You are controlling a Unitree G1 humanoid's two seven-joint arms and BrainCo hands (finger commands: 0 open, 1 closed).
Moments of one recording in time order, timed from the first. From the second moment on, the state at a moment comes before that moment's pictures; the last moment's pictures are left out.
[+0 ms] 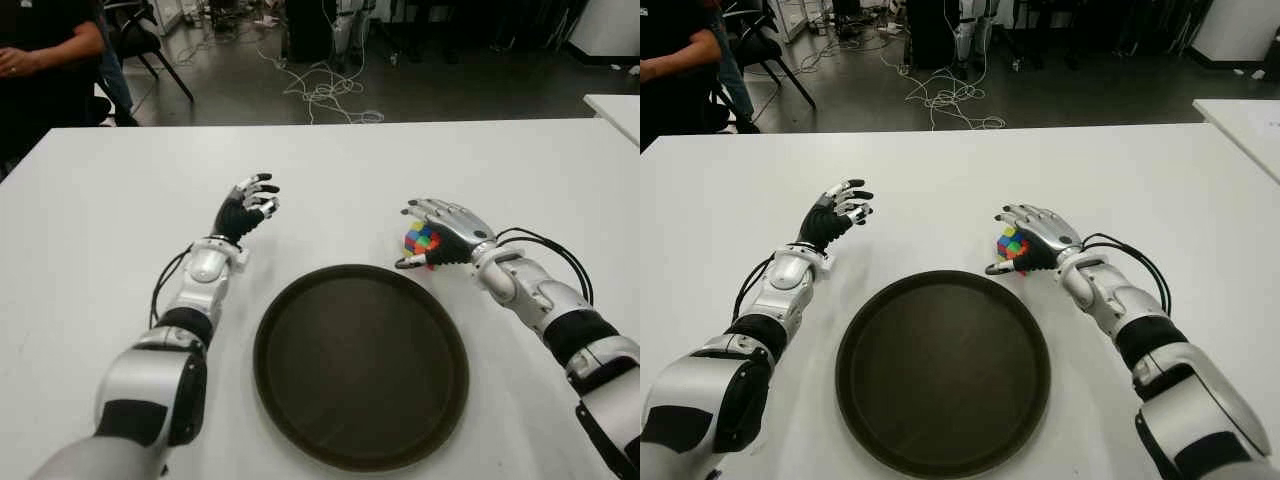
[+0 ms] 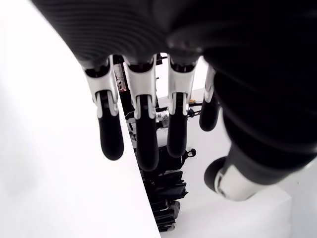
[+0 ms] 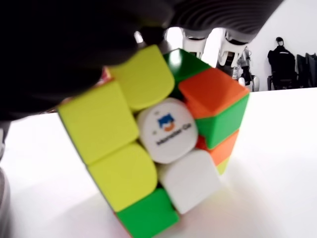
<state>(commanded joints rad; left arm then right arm) -0.77 0.08 0.08 1.30 0.10 -0.54 -0.08 -0.62 -0.44 0.54 0.90 -0.73 -0.34 -0.20</state>
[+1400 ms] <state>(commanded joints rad) -0.76 0.08 0.08 1.29 0.10 -0.54 -0.09 -0.65 -0.40 0.50 1.08 -0.70 -0.47 -0.34</state>
